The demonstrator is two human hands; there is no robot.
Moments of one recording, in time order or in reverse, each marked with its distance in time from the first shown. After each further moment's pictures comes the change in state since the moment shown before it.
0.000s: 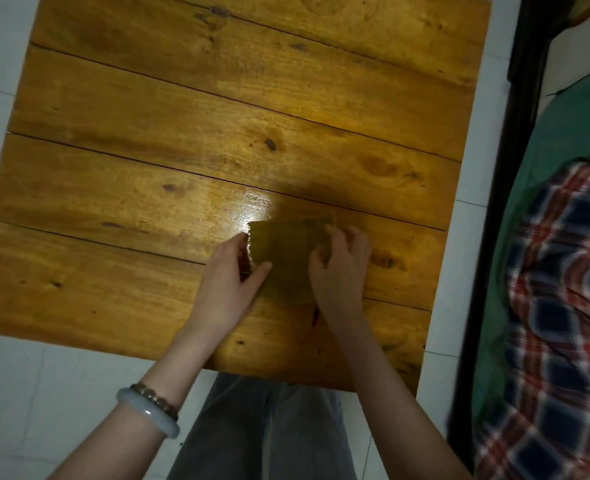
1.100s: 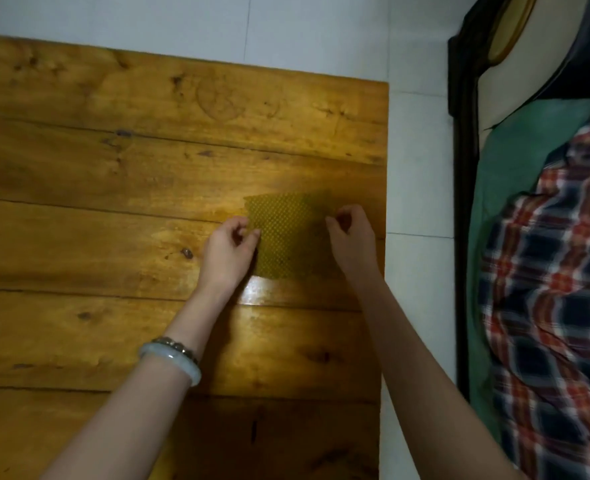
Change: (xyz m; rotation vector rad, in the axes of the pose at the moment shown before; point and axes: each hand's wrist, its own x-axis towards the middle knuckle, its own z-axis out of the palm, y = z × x) left_hand 0.191 0.129 0.054 -0.253 0.077 -0.012; right_hand 0.211 0.059 -0.090 0.473 -0.102 0.218
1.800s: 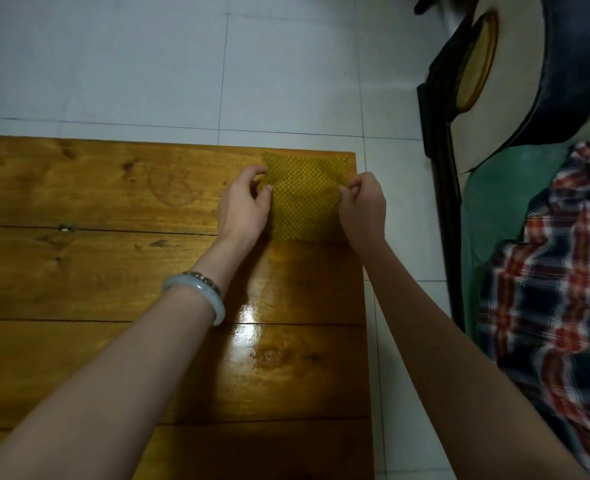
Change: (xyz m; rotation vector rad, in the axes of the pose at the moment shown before) left_hand 0.161 0.118 0.070 0.071 0.055 0.240; right_hand 0.184 -0.022 -0.041 -0.153 0.329 -0.203
